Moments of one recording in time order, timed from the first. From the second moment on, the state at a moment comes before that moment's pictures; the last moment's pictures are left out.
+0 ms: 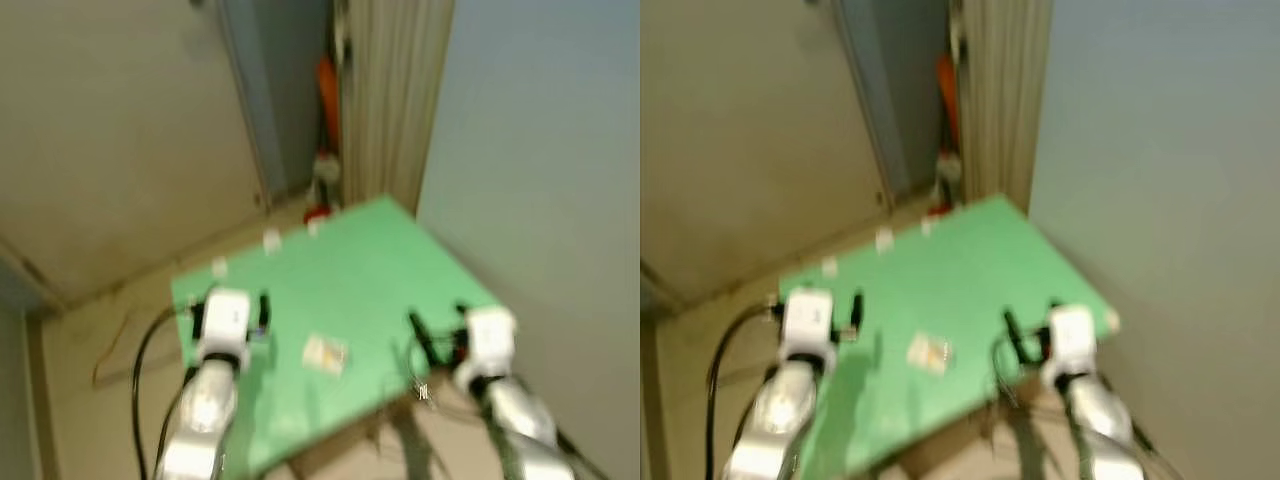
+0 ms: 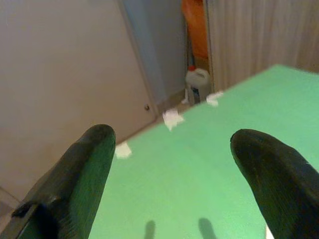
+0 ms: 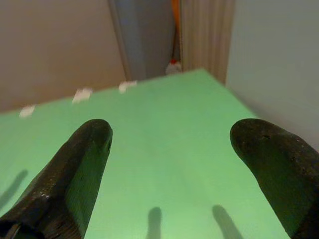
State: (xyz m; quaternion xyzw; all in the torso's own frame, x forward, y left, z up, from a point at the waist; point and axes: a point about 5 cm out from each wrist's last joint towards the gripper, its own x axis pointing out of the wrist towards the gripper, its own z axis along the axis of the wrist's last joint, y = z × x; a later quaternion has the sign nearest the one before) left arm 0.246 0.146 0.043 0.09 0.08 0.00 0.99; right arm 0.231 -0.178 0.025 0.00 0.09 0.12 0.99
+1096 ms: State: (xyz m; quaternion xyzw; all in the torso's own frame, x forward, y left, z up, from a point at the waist) left arm 0.182 0.177 0.079 0.13 0.07 0.05 0.99; right arm 0.227 -0.139 -0.020 0.09 0.25 0.19 0.94
